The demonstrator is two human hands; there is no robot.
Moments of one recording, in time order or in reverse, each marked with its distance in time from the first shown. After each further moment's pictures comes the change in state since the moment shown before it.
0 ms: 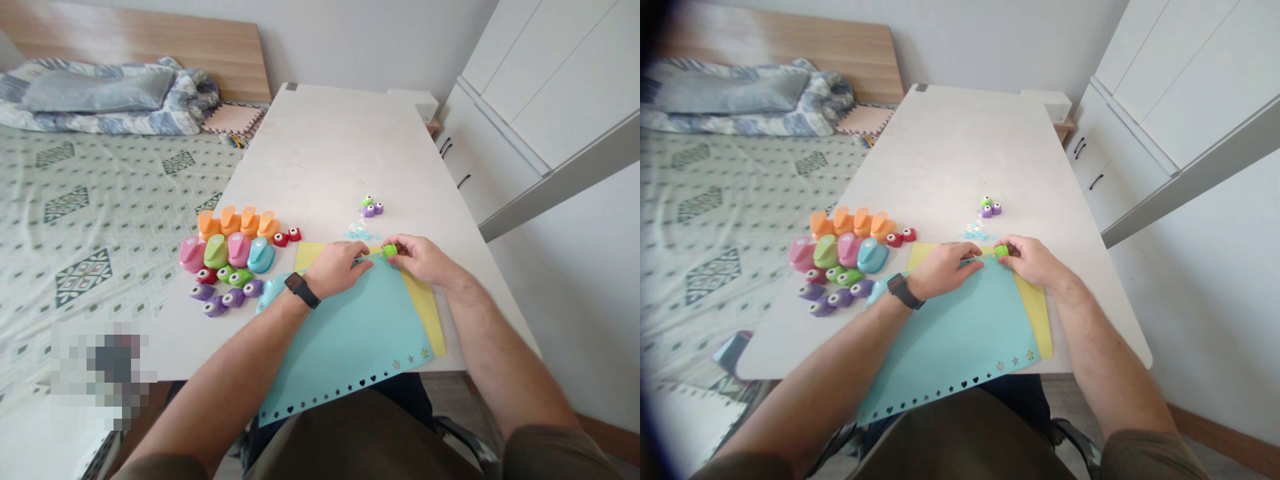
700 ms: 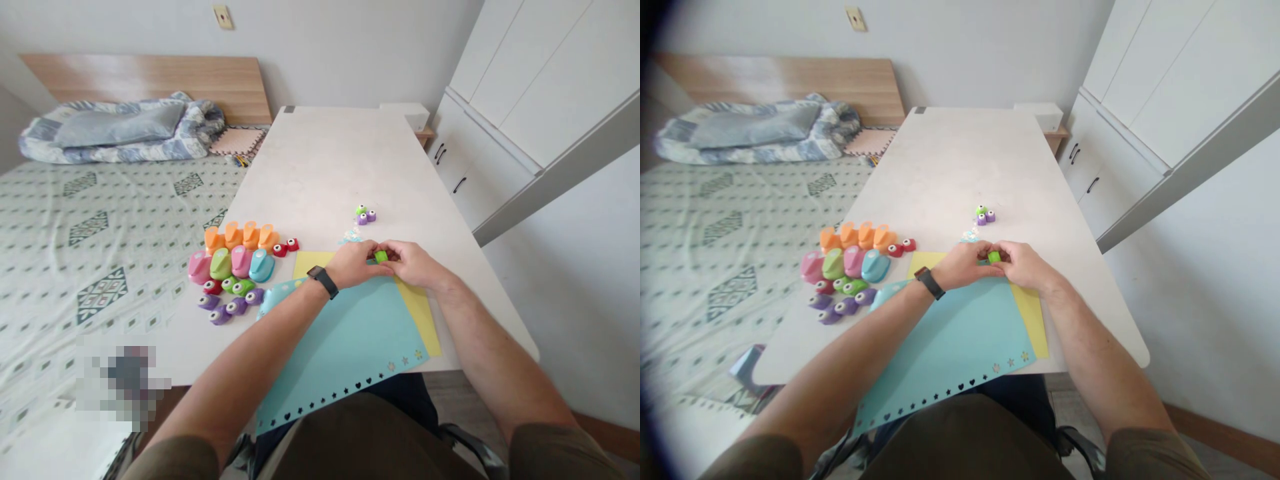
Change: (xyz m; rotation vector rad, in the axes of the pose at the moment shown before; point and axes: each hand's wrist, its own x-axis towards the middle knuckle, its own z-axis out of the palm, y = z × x) left_hand 0.043 0.022 0.017 -0.045 -0.101 -0.003; right_hand -0.005 -0.010 0.003 -0.033 0.026 -0.059
